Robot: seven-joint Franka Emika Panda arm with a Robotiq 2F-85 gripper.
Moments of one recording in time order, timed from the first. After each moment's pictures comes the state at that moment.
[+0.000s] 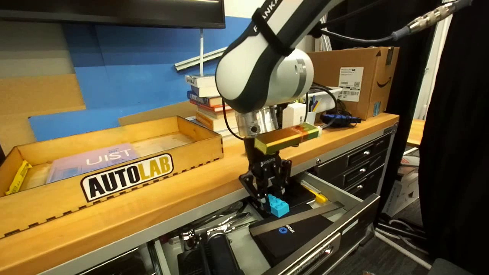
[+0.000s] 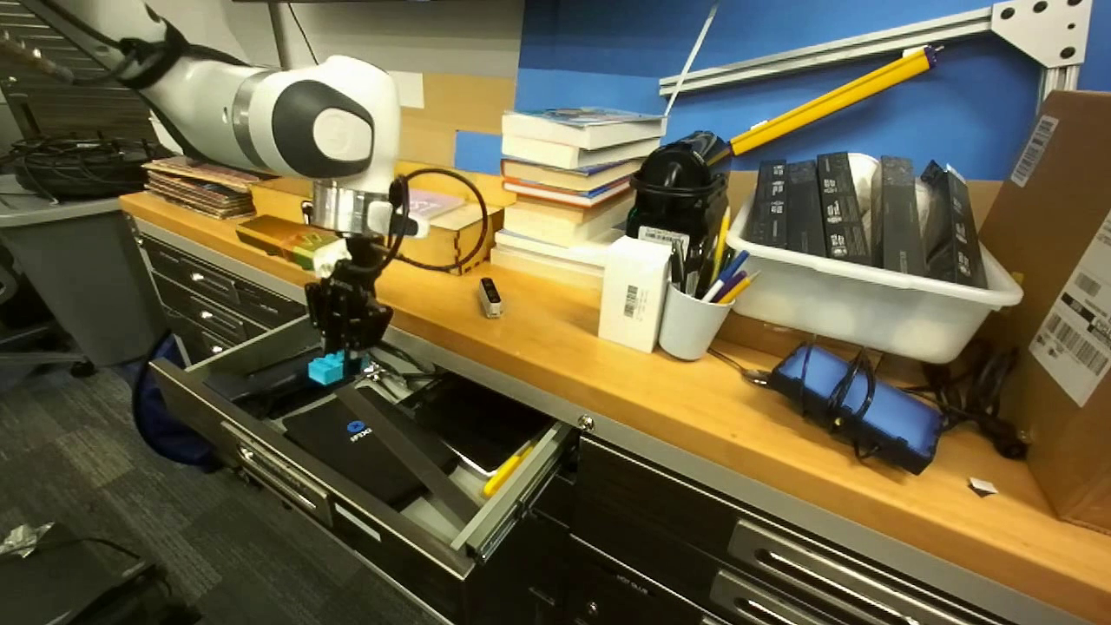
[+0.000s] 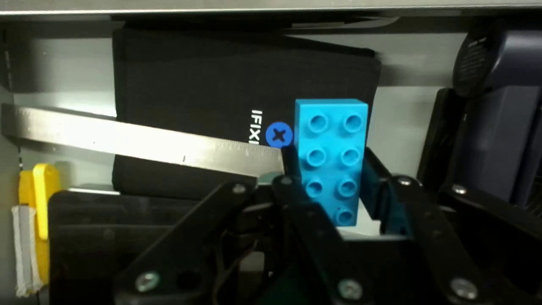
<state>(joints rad) 0.11 0.12 0.07 -2.23 0.00 2.08 0.18</state>
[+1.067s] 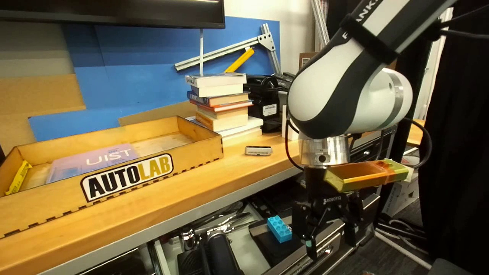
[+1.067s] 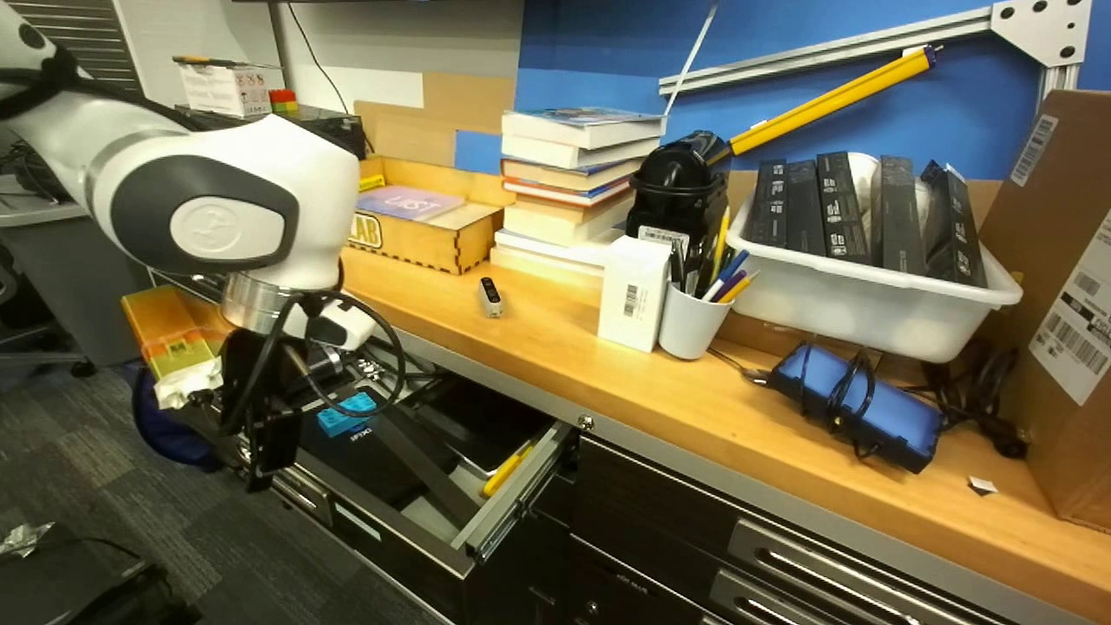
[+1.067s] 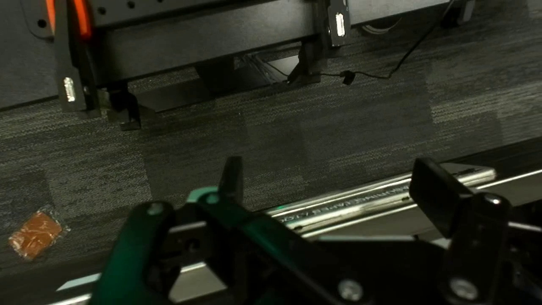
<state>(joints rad) 0.05 -0.16 0.04 -2.68 0.21 2.19 0.12</state>
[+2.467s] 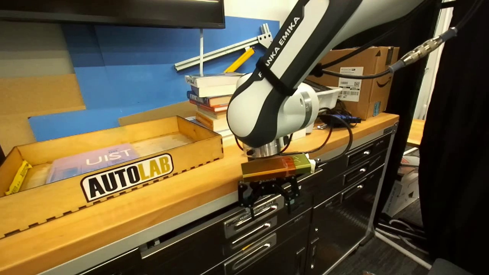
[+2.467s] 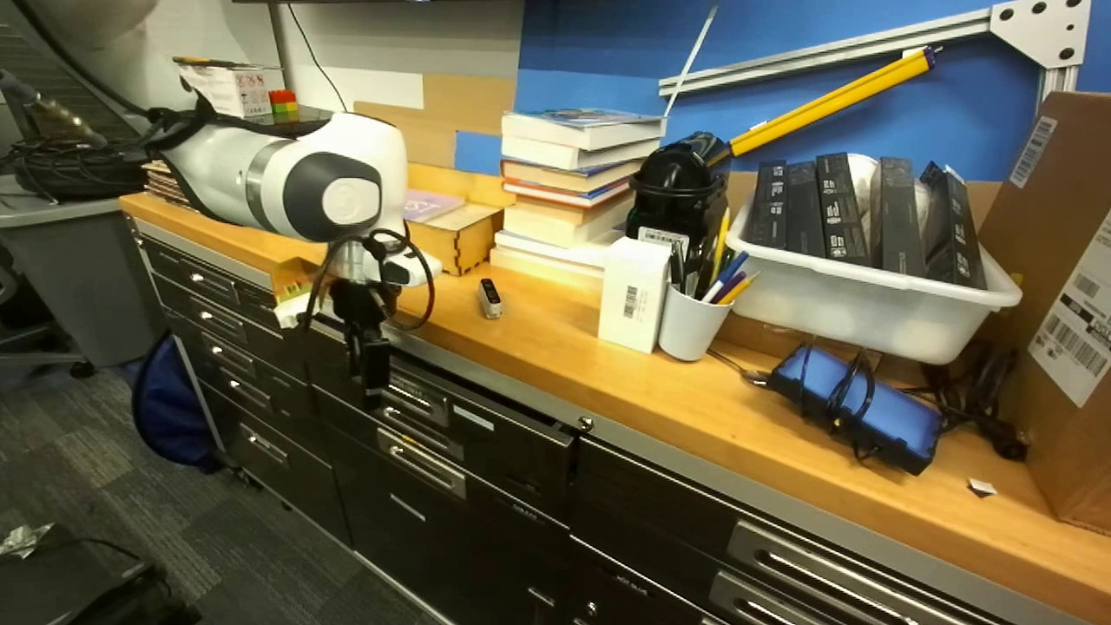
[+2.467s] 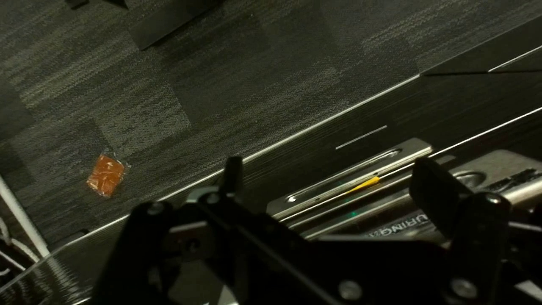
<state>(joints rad) 0.11 0.19 0.05 -2.29 0.00 2.31 0.61</state>
